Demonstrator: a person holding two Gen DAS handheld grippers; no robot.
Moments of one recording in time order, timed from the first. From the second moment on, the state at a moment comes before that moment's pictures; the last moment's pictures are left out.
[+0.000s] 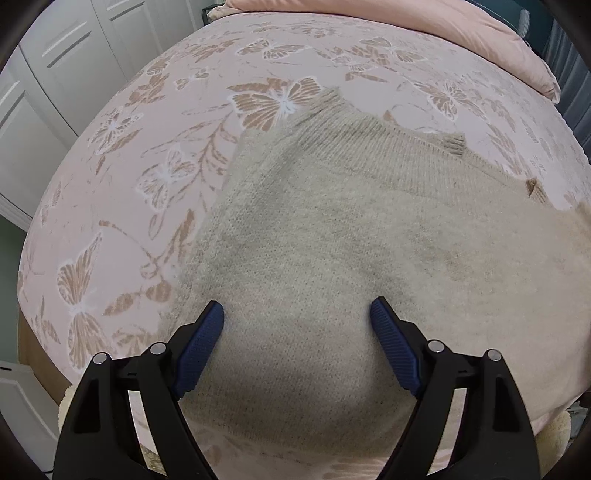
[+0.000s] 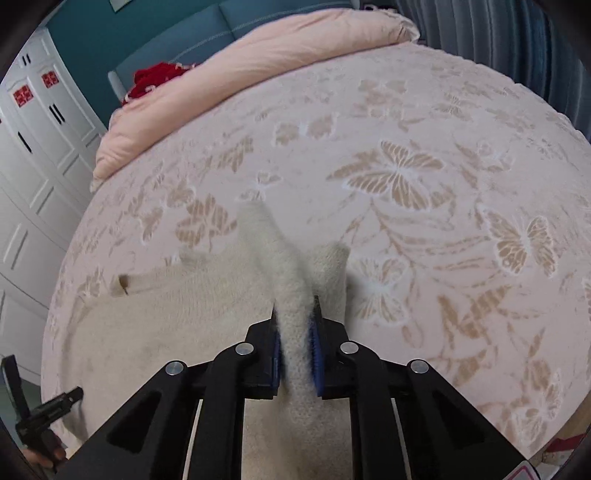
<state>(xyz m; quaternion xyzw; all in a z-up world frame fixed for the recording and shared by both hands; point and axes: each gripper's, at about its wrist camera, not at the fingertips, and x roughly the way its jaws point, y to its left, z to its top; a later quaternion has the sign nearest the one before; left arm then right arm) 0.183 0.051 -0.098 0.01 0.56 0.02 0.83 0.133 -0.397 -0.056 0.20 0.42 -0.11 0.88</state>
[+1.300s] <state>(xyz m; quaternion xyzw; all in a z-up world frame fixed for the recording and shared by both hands) 0.112 0.163 -0.126 -0.38 0.53 0.02 0.76 0.142 -0.134 -0.108 0.10 0.54 0.07 0.83</state>
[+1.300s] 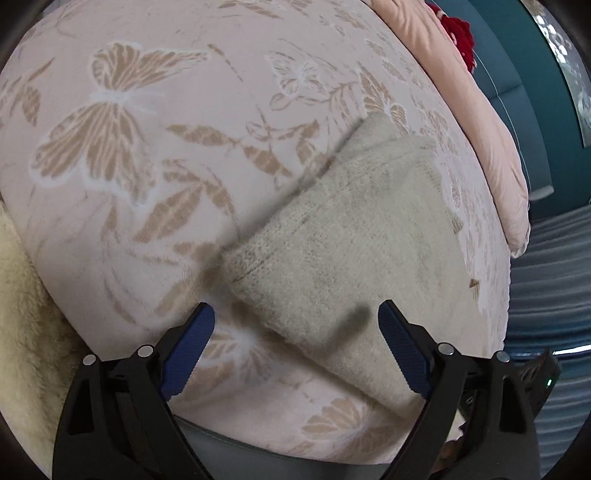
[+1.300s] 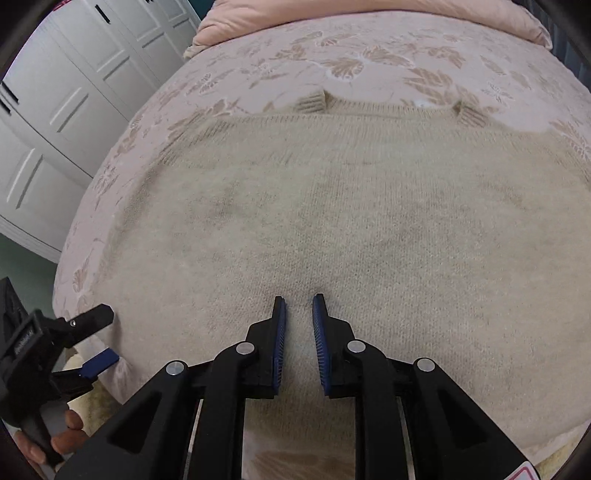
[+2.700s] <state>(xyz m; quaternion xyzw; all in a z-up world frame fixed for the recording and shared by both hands) 0.078 -0.131 -0.065 0.04 0.52 -0.23 0.82 0.026 -0.341 -0.039 0.26 0.44 -0.03 0.86</state>
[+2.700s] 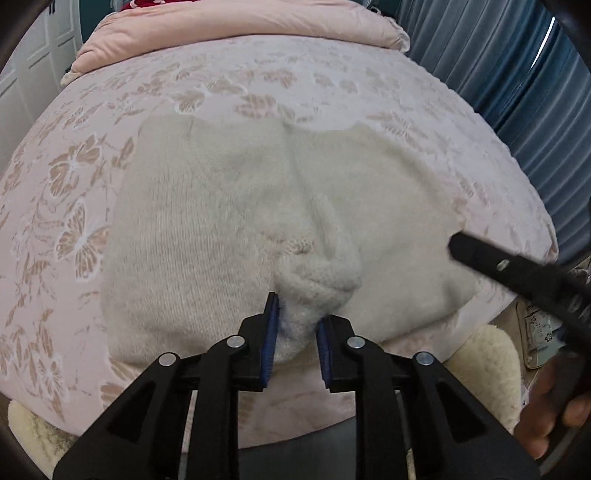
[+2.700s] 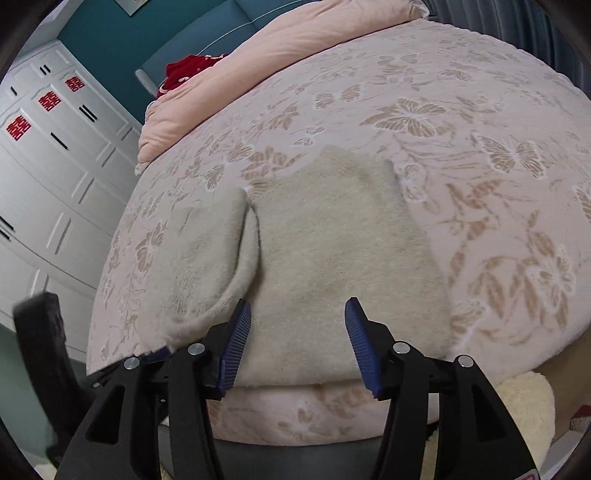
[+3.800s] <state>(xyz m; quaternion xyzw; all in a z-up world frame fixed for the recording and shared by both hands) 0.070 -0.067 -0.080 -0.02 0.54 -0.19 0.82 0.043 -0.339 0.018 0.21 0.40 -0.02 0.89</state>
